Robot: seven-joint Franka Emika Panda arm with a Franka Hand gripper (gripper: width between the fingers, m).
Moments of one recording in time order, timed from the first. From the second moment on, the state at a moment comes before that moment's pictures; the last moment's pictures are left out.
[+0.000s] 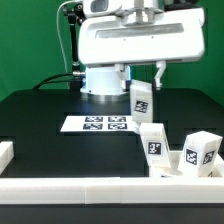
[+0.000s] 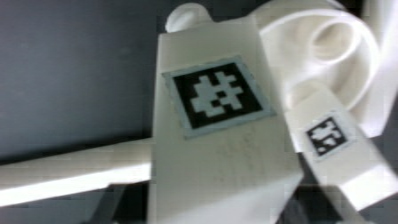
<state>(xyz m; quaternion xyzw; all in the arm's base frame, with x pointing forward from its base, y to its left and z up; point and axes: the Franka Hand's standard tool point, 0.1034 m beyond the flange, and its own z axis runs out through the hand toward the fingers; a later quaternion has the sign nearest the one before) 0.570 0.040 0.132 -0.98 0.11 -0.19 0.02</state>
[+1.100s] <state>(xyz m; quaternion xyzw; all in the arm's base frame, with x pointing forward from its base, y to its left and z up) 0.586 0.084 0.136 -0.97 0.09 -0.20 0.04</state>
